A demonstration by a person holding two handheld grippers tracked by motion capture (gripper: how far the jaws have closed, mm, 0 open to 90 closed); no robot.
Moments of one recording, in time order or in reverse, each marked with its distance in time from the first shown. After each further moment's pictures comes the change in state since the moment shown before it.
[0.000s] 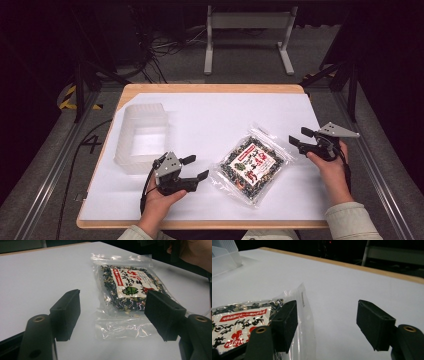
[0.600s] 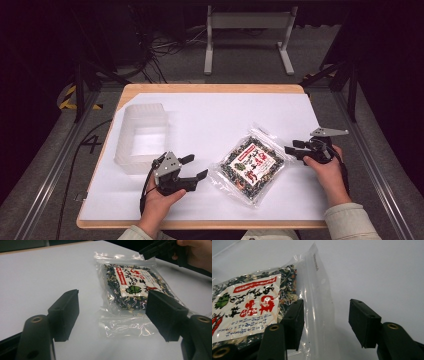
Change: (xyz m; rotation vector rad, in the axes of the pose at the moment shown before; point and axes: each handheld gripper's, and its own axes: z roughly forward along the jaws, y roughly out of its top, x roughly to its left) left arm 0.004 0.000 -0.002 0.011 0.016 -0.014; right arm 0.001 -0.013 0.011 0.223 0.133 0.087
